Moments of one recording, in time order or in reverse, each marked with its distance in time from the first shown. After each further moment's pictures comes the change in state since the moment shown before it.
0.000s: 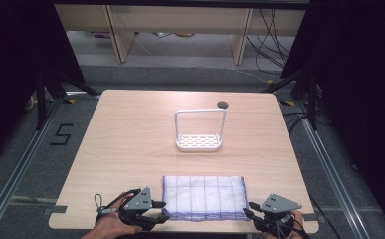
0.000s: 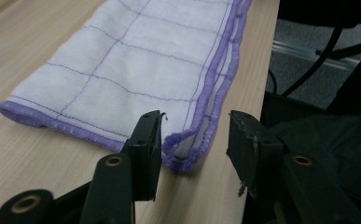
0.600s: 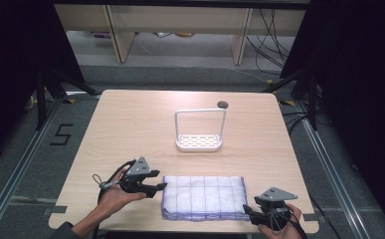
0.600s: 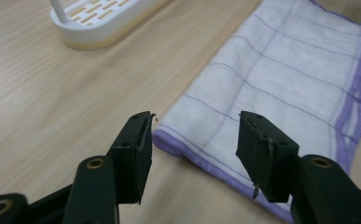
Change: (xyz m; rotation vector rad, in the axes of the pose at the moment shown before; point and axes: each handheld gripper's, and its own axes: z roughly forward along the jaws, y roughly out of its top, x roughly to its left) left arm 0.070 0.029 0.006 0.006 0.220 -0.138; right arm -0.009 0.005 0.016 0.096 -0.089 0.174
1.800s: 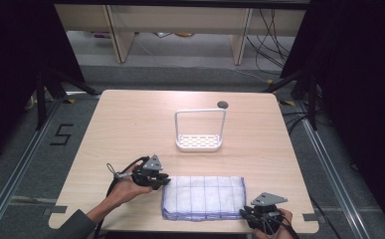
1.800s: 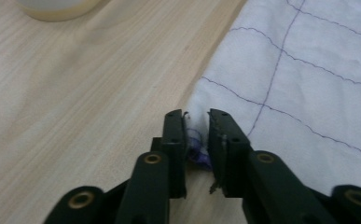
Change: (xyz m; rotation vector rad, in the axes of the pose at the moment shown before) left arm 0.012 -0.001 0.035 0.186 -0.049 0.129; right arm 0.011 -0.009 0.016 0.059 0.077 -0.021
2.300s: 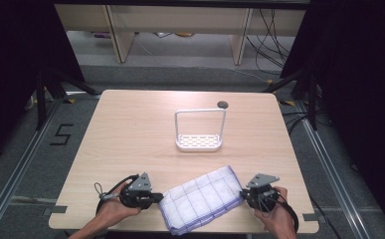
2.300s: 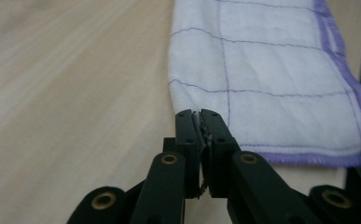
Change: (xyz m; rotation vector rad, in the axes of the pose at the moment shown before) left arm -0.048 -0.036 -0.030 -0.080 -0.051 -0.053; right arm -0.027 0.048 0.015 0.025 -0.045 -0.169
